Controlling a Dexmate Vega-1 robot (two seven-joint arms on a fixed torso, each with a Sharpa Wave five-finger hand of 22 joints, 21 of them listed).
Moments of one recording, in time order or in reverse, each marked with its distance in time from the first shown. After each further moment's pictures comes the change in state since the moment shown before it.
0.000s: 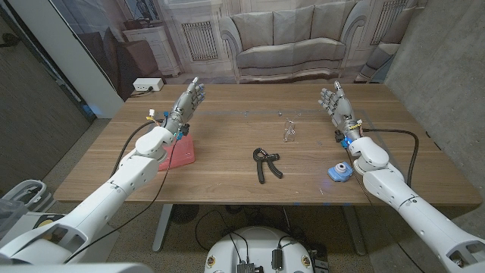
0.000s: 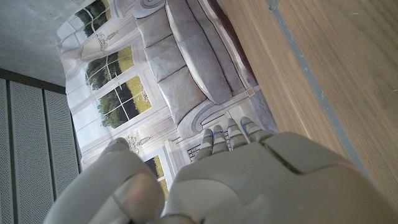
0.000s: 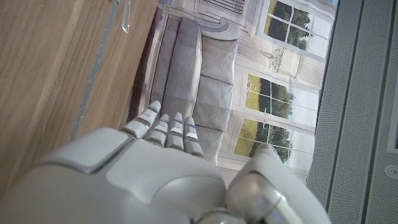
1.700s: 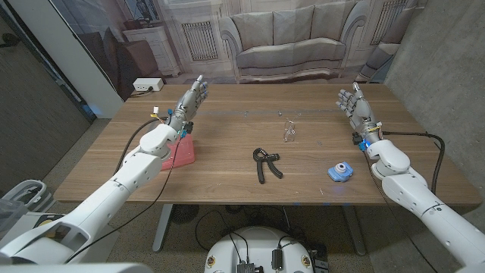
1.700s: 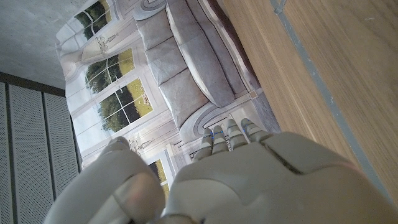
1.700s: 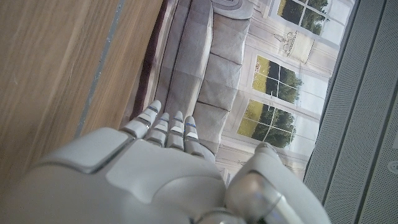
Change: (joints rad) left arm -0.007 -0.009 0.013 -0.030 0.016 0.029 0.033; left_hand 0.008 0.008 -0.007 -0.007 0.000 0.007 -0.007 0.000 0.005 -0.004 -0.004 -0.006 0.000 -0.005 -0.002 -0.002 0.000 -0.012 0.002 -0.007 0.002; right arm -0.093 -0.080 0.092 -0.057 0.018 -0.010 -0.034; right_hand 0.008 0.008 -0.001 -0.007 -0.004 0.009 -0.009 0.000 0.000 0.016 0.002 0.008 0.000 0.015 0.004 0.000 0.000 0.011 -0.004 -0.008 0.000
